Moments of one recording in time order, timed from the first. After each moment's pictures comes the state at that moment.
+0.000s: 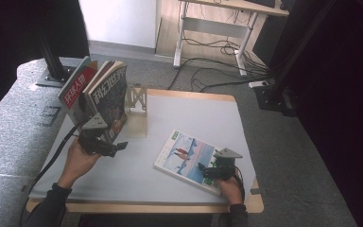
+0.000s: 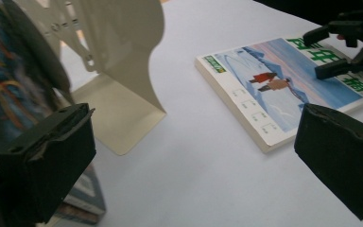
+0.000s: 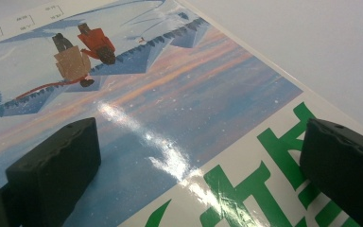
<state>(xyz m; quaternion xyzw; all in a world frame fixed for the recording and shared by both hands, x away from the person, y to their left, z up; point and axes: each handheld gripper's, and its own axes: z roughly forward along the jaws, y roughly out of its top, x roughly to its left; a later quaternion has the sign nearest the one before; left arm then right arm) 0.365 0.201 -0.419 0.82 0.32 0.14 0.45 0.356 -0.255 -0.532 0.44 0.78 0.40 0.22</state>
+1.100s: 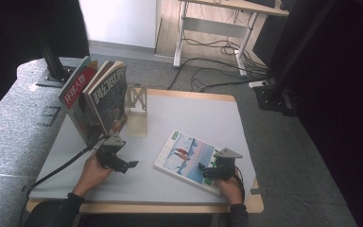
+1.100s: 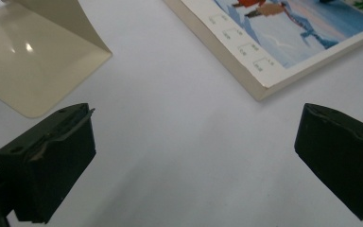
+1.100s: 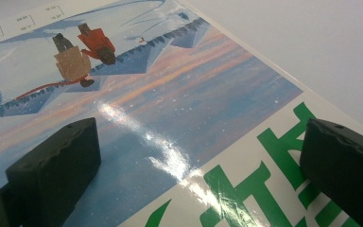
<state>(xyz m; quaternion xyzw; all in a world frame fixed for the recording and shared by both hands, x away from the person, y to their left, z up) 0.367 0.170 -0.498 0.86 0.29 0.09 0.40 0.356 -0.255 -0.532 0.44 0.78 0.40 0.21</state>
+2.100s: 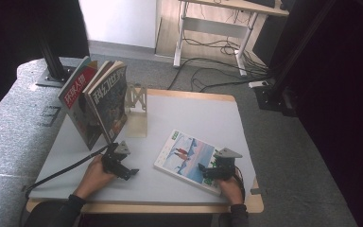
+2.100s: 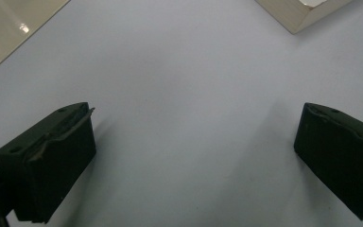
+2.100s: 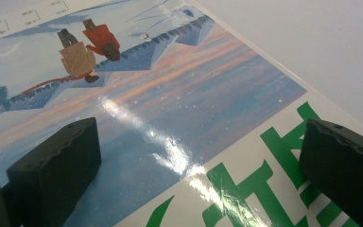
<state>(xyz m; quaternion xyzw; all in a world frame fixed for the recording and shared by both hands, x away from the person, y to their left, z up) 0.369 0.160 -0.528 0.90 0.28 0.10 0.33 0.356 -0.255 -0.530 0.43 0.79 0.39 0.21</state>
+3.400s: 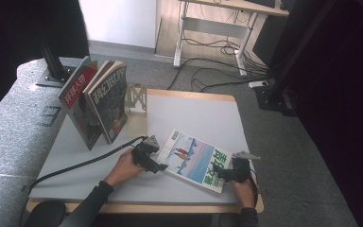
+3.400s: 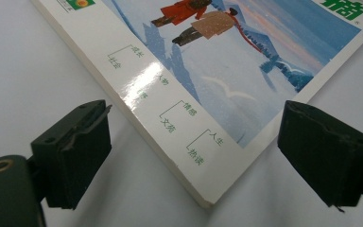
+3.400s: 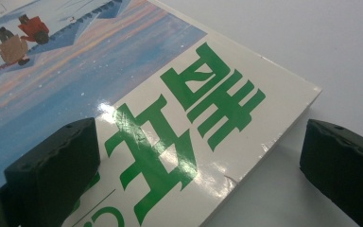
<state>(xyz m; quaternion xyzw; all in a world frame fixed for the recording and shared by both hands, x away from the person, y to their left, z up) 0.399 0.068 -0.518 0.90 0.23 0.01 0.38 0.351 -0.309 -0.535 0.51 0.74 0.40 0.17</state>
